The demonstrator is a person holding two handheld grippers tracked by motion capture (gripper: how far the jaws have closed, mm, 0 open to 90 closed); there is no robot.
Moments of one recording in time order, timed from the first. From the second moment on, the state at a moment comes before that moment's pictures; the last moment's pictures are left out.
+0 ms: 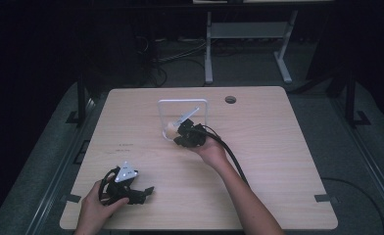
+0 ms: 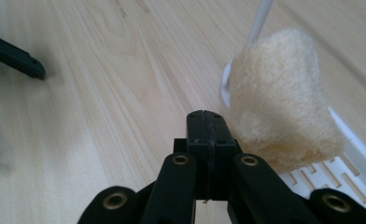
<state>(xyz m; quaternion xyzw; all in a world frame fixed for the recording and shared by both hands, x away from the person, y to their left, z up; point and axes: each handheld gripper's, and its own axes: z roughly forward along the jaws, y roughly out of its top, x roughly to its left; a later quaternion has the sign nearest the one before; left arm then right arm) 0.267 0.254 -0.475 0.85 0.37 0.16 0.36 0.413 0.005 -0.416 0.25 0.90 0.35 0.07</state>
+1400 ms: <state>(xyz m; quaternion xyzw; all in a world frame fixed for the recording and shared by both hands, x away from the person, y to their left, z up) 0.267 0.254 -0.475 0.84 0.37 0.16 0.36 0.421 -0.033 -0.434 0.30 0.89 0.34 0.09</state>
